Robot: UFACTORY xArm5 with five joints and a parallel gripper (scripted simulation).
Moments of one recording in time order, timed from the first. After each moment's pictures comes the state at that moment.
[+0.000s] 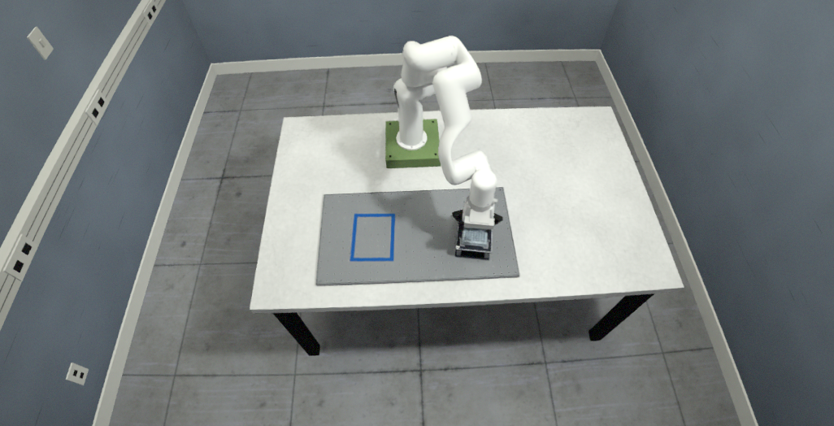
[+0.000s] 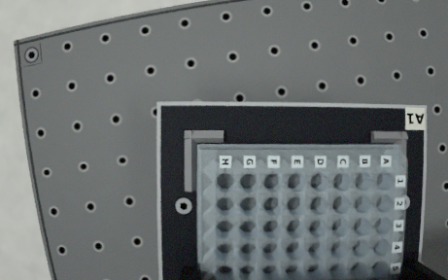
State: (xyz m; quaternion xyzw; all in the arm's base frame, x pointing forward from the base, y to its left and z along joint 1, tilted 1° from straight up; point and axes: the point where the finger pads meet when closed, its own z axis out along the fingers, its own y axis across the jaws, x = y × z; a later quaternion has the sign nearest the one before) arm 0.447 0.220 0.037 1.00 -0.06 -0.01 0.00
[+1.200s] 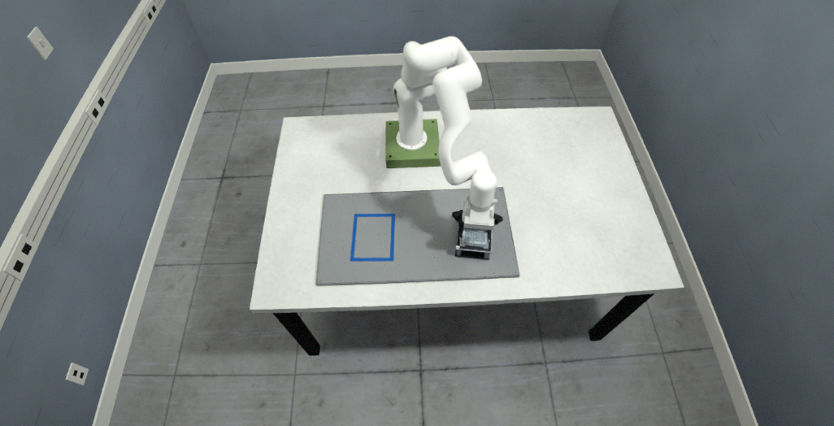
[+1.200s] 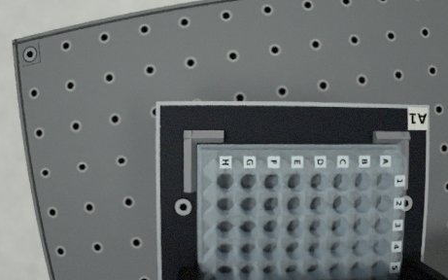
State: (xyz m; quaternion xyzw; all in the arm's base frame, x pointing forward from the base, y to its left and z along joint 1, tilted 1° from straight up) arm 0.447 0.220 0.035 1.00 -0.06 -0.01 0.00
